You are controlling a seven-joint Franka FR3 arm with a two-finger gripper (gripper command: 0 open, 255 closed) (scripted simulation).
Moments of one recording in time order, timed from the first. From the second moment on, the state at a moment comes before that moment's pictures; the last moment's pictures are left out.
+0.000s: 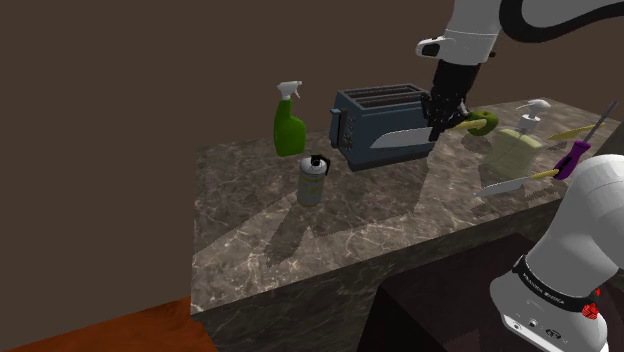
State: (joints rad) arm 0.41 -0.75 -0.20 -2.54 -0.13 1.81 -0.96
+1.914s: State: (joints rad) arm 0.20 -0.75 -0.84 -2.30 -0.52 1.72 -1.65
